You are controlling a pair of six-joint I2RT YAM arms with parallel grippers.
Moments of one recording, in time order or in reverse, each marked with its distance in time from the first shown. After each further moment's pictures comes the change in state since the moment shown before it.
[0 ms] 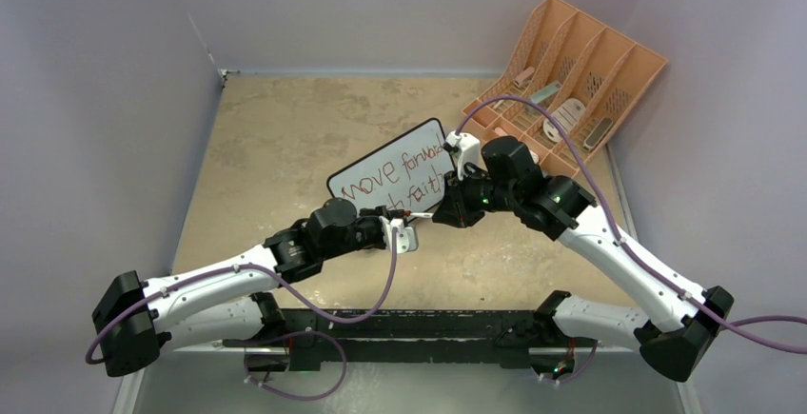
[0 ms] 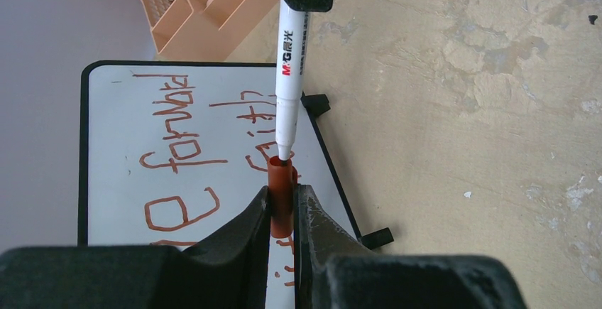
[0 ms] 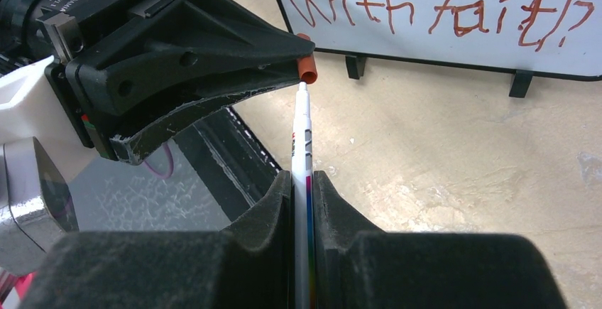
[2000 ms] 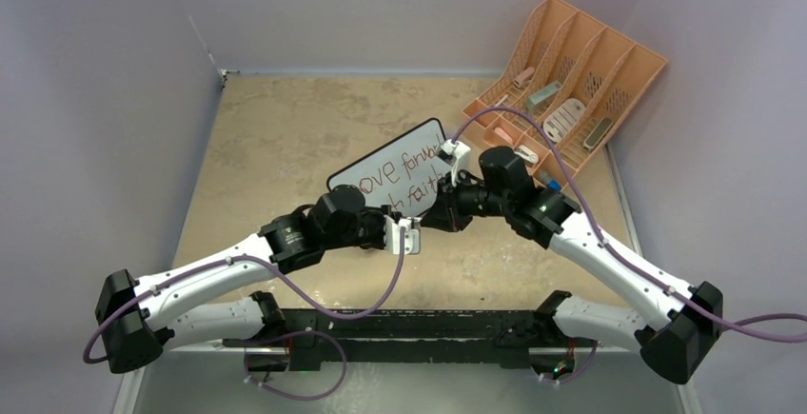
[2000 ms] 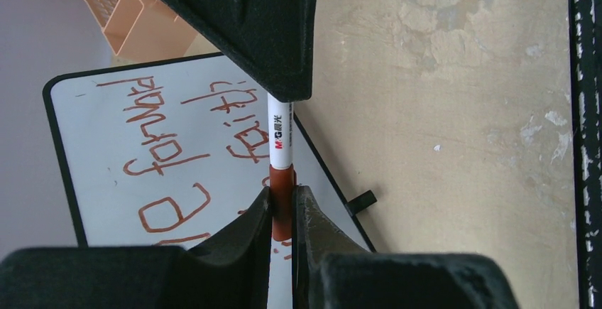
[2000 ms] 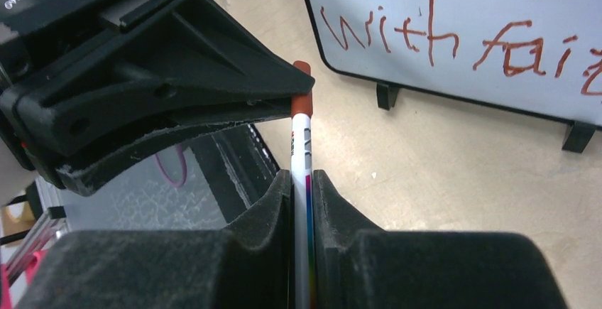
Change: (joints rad) left arm -0.002 0.024 0.168 -0.301 0.082 0.061; right arm -0.008 0.016 -0.153 0.234 -0.137 0.012
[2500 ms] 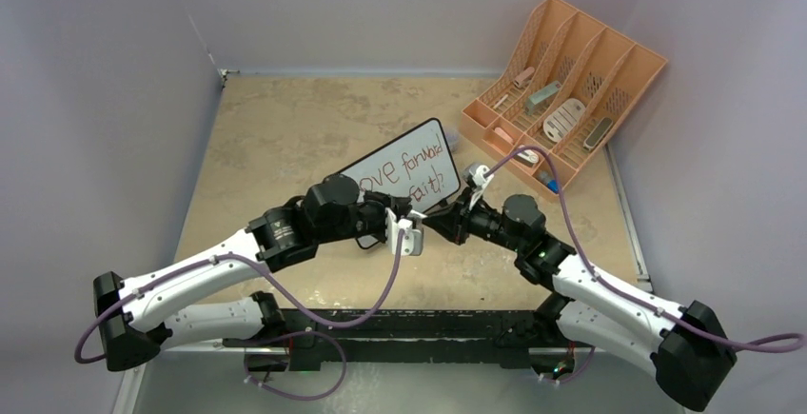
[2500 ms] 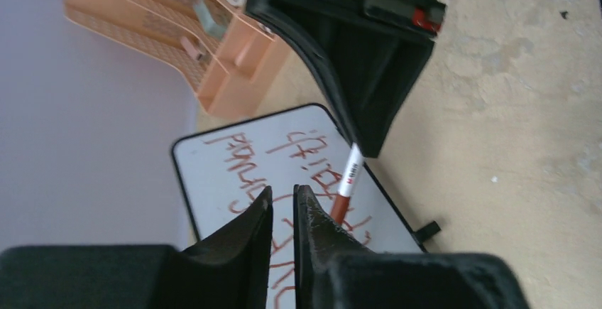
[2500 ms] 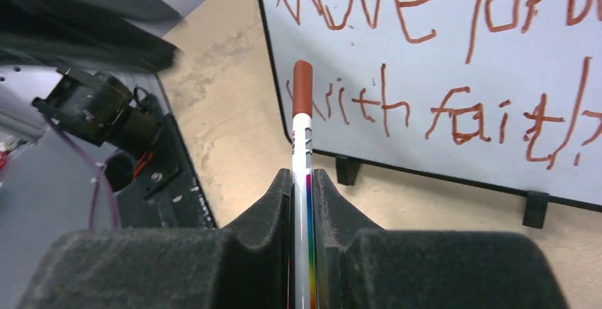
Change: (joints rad) left arm -0.027 0.006 0.155 -0.085 -0.018 0.138; right arm 0.003 -0.224 -0.533 0.763 0.101 0.062
